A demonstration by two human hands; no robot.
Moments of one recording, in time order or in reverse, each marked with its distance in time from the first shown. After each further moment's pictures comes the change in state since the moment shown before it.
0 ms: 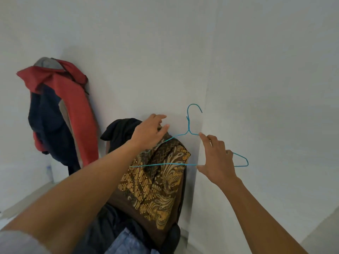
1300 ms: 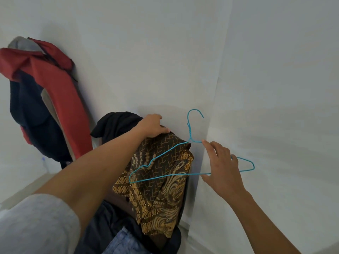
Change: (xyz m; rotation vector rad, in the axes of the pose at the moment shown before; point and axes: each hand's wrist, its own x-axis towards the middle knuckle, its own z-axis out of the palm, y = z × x) left_hand 0.100 -0.063 0.064 0.192 -0.400 -0.208; right_hand 0.031 0.020 0.059 0.017 -0.073 -0.014
